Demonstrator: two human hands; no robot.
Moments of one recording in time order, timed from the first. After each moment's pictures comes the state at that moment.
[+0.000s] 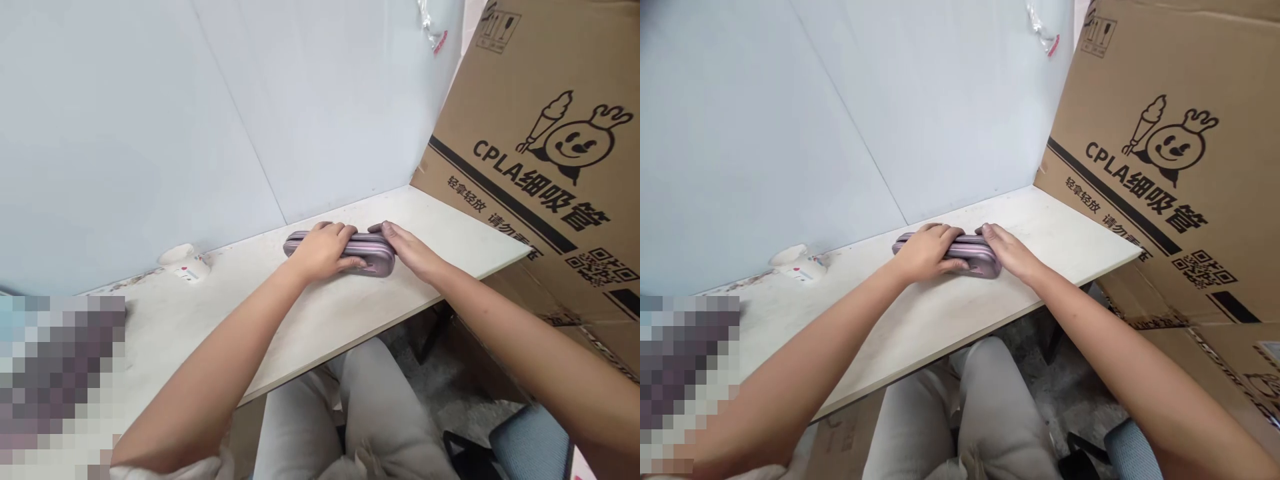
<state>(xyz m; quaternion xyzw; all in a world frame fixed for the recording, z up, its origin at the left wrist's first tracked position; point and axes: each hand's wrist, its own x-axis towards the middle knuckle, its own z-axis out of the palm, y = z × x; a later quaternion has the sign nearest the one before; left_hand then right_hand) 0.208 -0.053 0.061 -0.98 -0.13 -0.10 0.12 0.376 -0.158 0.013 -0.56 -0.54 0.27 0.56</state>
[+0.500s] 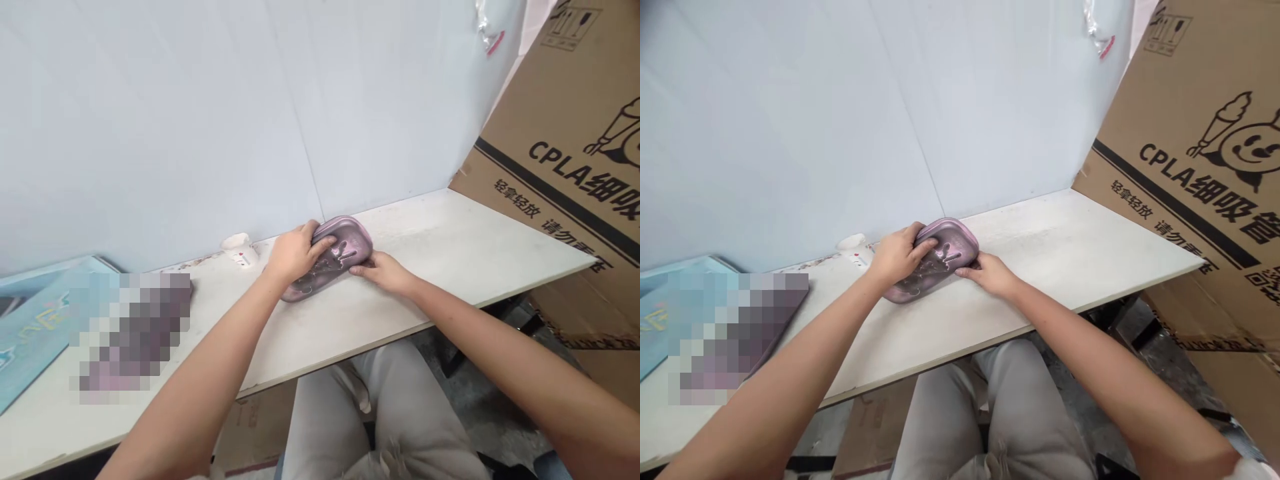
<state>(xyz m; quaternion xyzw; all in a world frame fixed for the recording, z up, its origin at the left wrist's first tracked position) 0.095 -0.047 0.082 -0.89 -0.42 -0.15 0.09 0.274 -0.111 -0.015 -0.51 -0.63 0.33 0.48</state>
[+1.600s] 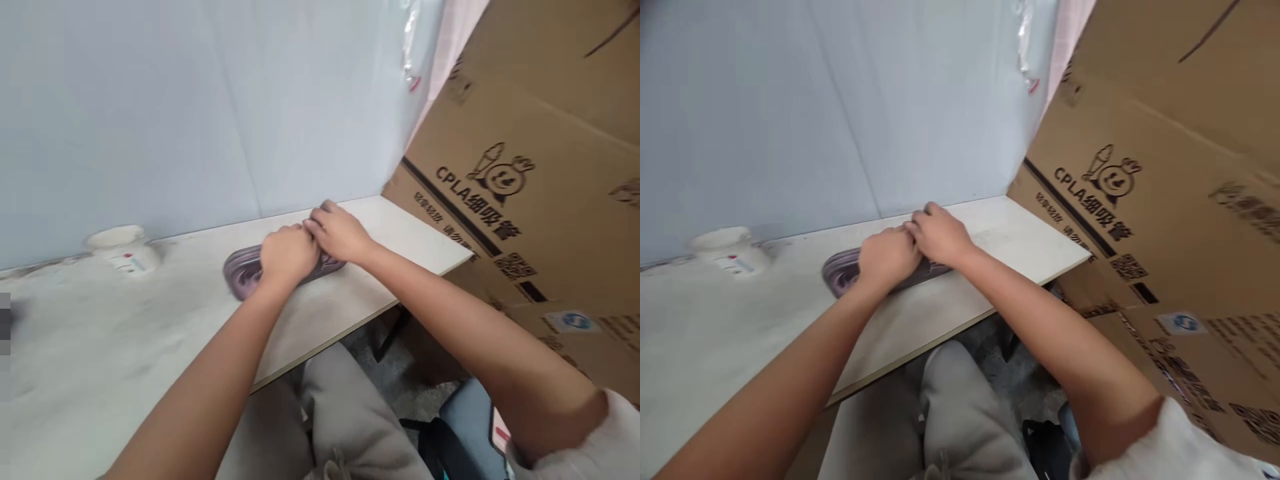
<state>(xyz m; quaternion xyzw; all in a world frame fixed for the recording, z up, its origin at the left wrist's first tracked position) 0.172 -0.071 0.055 -0.89 -0.40 -0.20 0.08 0.282 -0.116 0.072 -0.69 -0.68 -0.13 0.22</state>
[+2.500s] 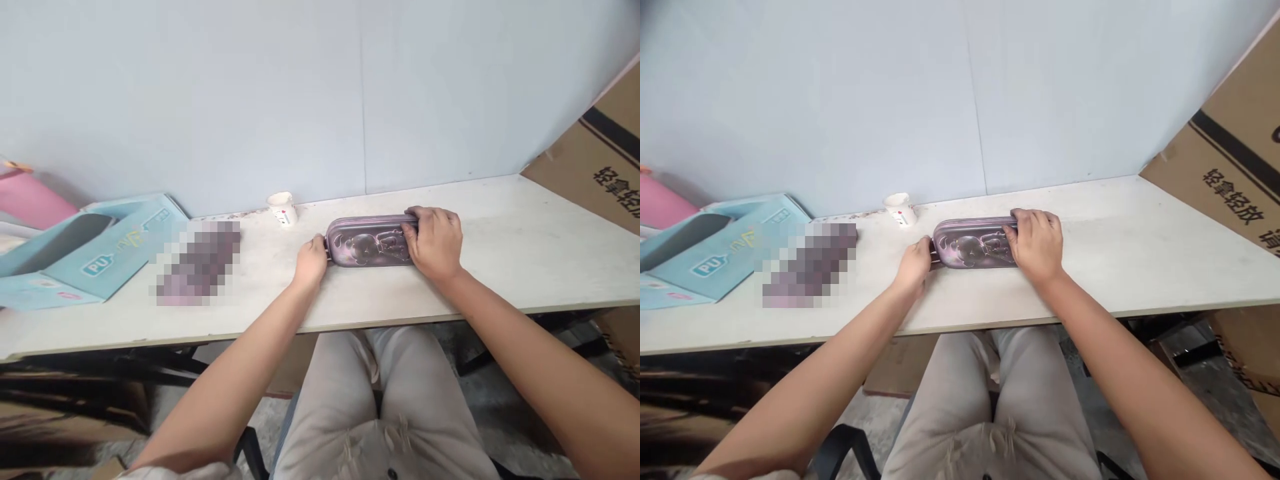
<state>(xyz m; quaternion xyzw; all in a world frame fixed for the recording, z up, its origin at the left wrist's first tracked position) 0.047 -0.075 0.001 -0.69 -0.61 -0.32 -0.22 0.271 -0.117 -0.017 -0.60 -0.66 -0.21 0.40</state>
